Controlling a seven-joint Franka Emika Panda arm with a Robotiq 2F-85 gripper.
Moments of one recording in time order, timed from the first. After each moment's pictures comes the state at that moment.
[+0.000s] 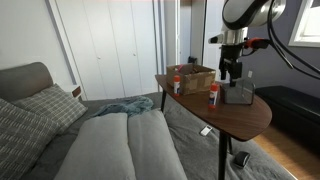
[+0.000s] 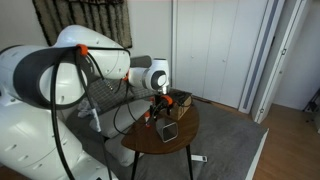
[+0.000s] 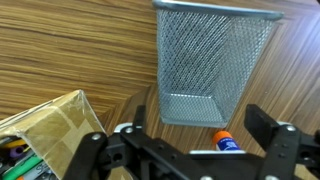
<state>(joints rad) 0.08 -0.25 -0.03 -2.35 -0.07 2.11 -1.12</state>
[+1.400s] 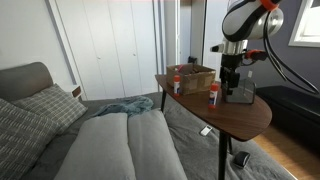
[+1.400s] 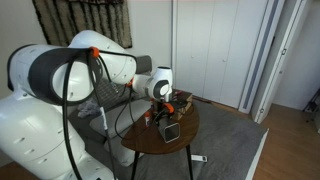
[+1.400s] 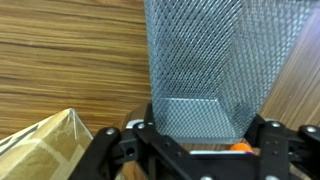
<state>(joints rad) 0.07 -0.19 -0.06 -2.41 -0.01 2.23 -1.12</state>
